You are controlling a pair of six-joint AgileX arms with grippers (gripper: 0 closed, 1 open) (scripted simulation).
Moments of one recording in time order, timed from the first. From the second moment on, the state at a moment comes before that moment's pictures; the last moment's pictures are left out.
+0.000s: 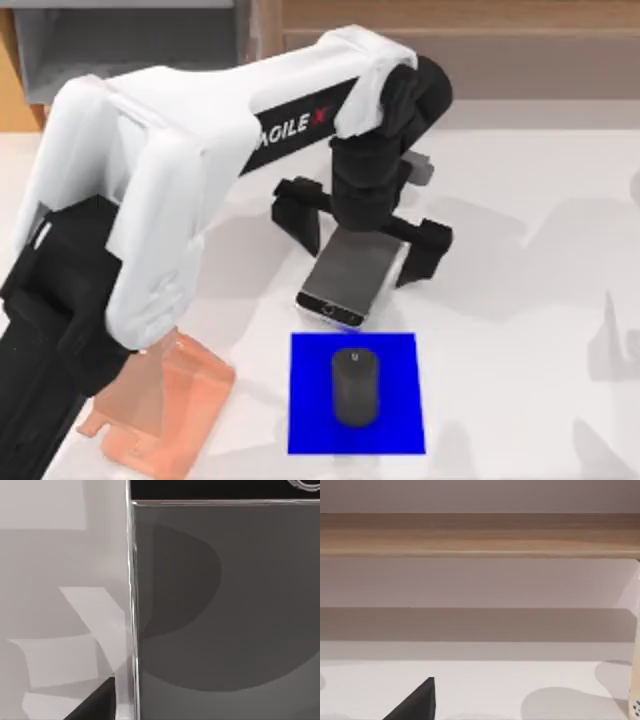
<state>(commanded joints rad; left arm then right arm) -0.69 2.55 2.17 -1.20 0.01 6.06 0.00 0.00 0.00 0.00 0.00 0.00</state>
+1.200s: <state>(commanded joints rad) -0.69 2.55 2.16 -1.19 0.01 6.06 0.00 0.00 0.00 0.00 0.00 0.00</state>
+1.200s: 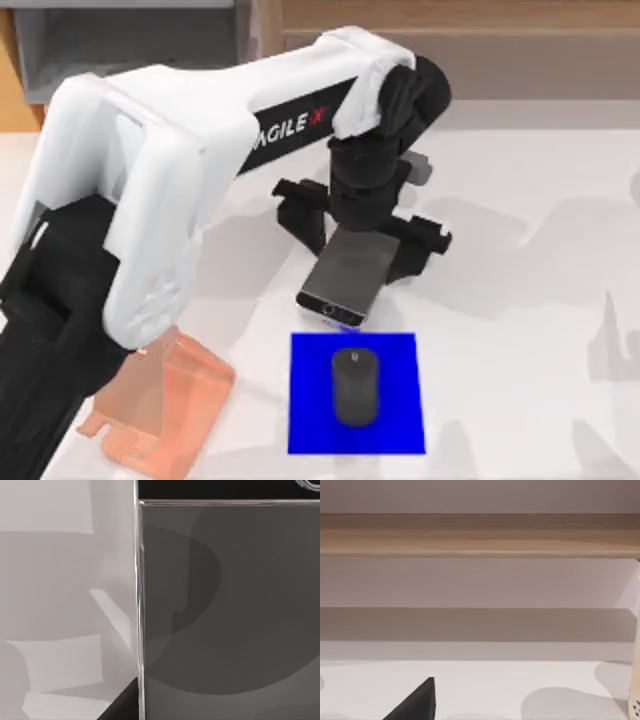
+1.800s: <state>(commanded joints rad) -0.69 2.53 2.18 -1.22 0.01 6.06 0.00 0.00 0.00 0.00 0.00 0.00</state>
